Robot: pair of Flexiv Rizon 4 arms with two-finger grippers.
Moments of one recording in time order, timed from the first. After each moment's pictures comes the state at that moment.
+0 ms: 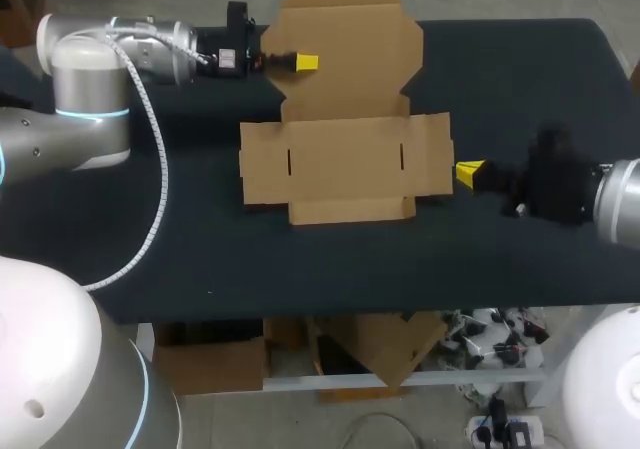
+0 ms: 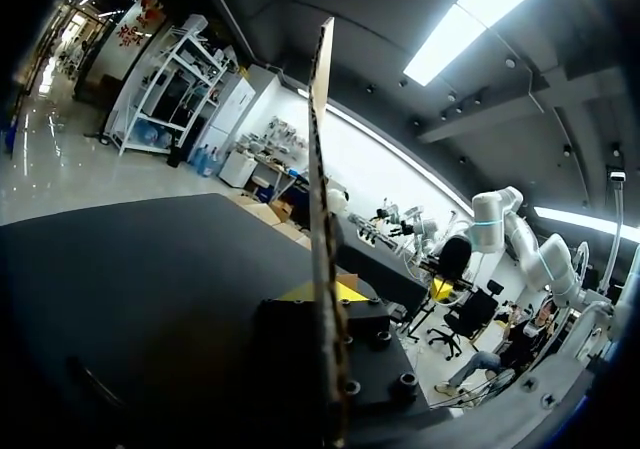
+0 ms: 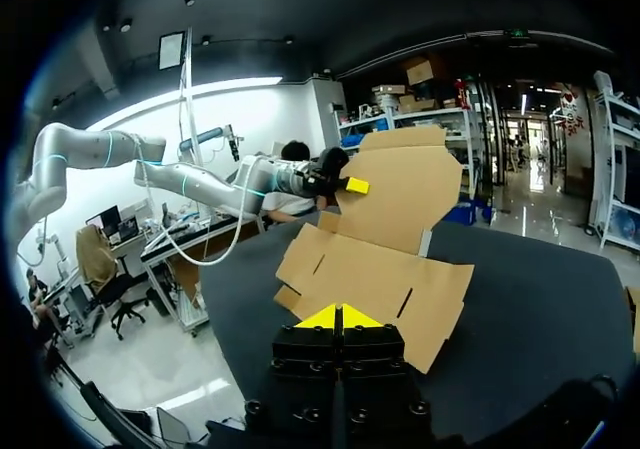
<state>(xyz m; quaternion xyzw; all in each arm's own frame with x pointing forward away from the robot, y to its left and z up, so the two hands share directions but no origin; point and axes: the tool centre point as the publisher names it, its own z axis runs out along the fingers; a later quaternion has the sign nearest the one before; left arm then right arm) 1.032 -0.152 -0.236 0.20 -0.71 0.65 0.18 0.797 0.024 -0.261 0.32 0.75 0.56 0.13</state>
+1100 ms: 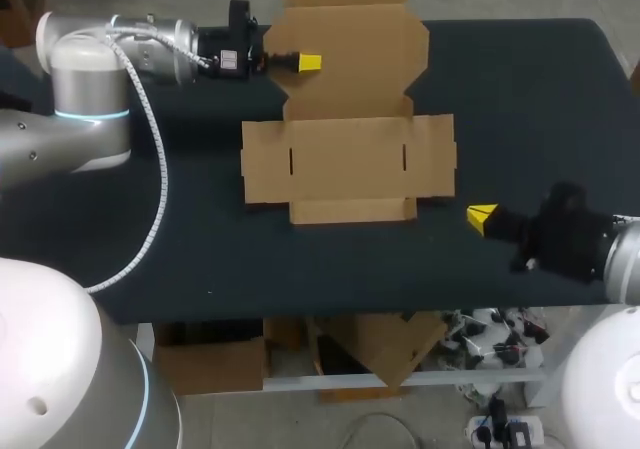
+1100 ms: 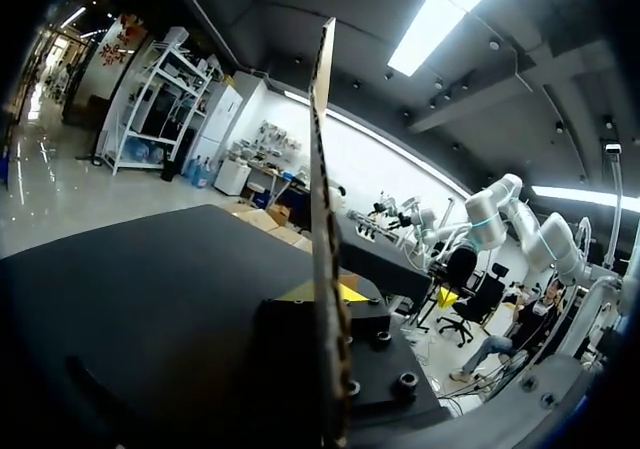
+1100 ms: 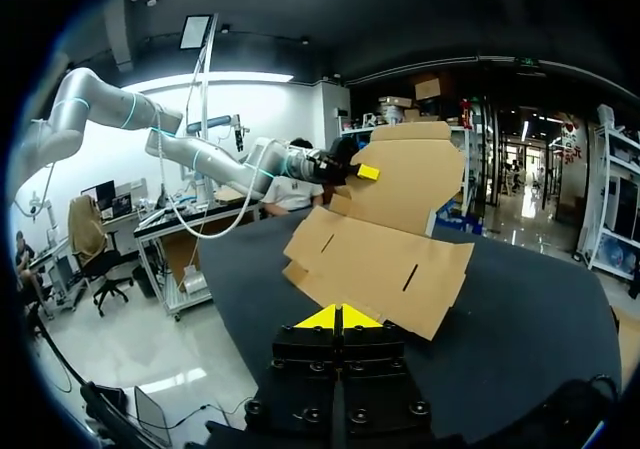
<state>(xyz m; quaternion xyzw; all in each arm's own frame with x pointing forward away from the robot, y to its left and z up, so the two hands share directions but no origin) 1.018 -0.158 -0.225 0.16 -0.72 0.66 0.15 0.747 0.012 -0.285 0.29 0.76 0.55 0.19</state>
